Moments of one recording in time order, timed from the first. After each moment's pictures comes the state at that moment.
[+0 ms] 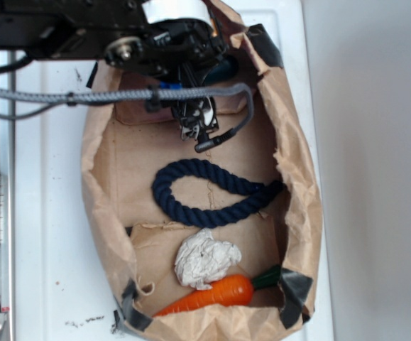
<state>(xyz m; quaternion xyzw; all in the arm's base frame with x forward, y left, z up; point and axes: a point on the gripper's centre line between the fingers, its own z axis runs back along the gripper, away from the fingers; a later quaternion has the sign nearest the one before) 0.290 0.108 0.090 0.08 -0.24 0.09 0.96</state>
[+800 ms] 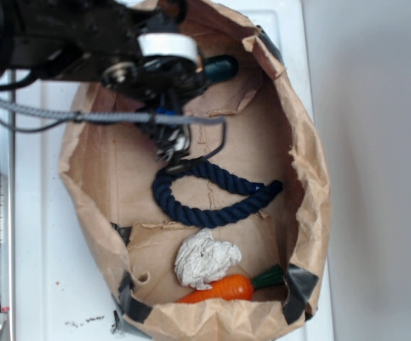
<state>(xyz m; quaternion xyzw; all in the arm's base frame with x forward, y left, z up) 0.263 0.099 0.052 0.07 -0.19 0.05 0.98</state>
